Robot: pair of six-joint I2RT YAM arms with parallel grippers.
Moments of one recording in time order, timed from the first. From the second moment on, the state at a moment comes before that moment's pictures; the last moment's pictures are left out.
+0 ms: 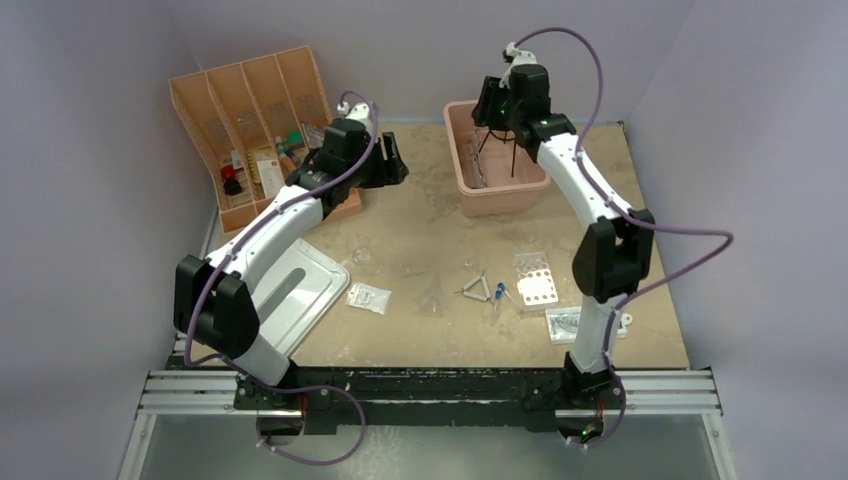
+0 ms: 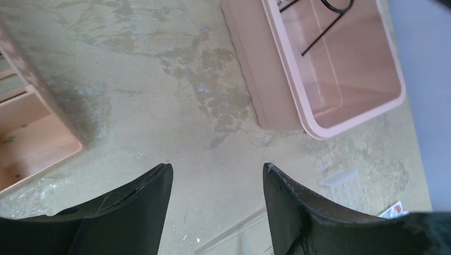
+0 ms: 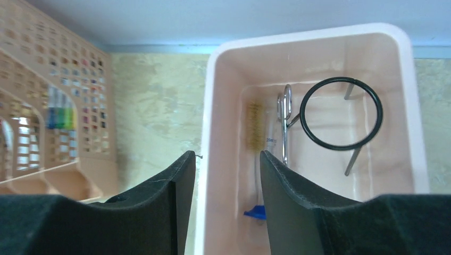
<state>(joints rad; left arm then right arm) -0.44 1.58 1.38 -0.32 0.02 -0.48 0.29 2.00 1.91 -0.36 0.00 0.30</state>
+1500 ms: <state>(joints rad) -0.72 1.90 1.24 -0.39 0.18 0.19 0.29 1.49 1.32 -0.41 0.01 0.54</state>
